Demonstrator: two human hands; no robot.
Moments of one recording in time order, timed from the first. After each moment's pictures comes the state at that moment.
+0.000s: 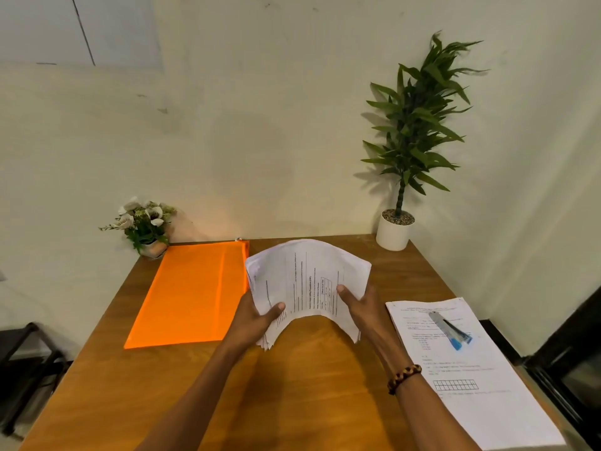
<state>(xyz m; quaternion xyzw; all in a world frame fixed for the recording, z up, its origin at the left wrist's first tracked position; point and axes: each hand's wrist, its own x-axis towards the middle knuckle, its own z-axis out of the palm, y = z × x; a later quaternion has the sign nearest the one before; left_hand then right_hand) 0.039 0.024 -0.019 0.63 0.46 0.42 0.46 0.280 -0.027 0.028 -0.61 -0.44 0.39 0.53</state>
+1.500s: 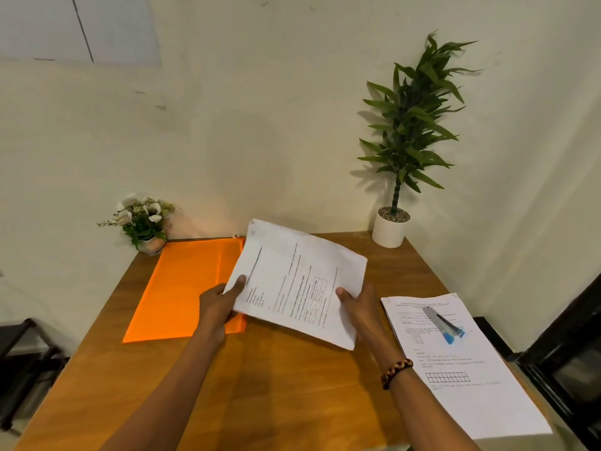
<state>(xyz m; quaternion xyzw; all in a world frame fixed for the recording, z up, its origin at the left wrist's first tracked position) 0.008 0.037 -0.007 0.37 0.55 0.52 0.53 0.285 -0.020 0.007 -0.67 -0.39 0.36 0.51</state>
